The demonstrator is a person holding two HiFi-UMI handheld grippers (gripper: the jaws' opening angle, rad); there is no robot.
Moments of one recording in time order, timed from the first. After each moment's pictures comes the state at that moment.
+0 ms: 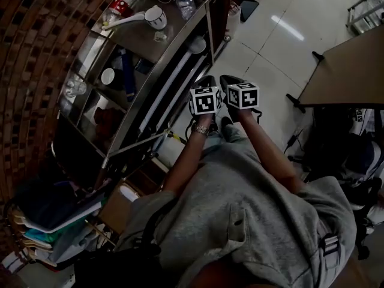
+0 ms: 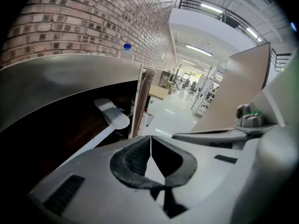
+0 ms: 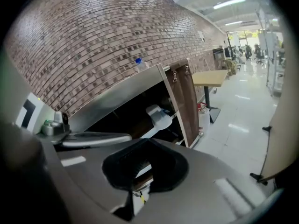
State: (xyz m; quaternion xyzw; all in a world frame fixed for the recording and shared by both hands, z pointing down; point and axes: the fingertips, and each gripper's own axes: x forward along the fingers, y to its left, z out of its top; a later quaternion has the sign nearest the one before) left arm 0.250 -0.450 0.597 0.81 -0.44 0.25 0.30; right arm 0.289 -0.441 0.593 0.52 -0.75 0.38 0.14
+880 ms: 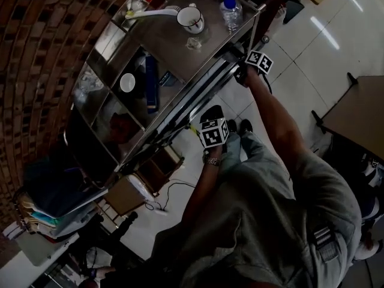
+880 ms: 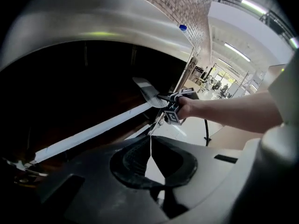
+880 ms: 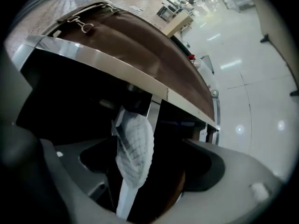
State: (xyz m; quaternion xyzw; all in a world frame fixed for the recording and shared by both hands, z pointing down) left arm 0.146 -0.444 0.689 0.68 -0.55 0.26 0.41; right arm 0.269 -0.685 0.823 0.49 -0.60 0.63 -0.05
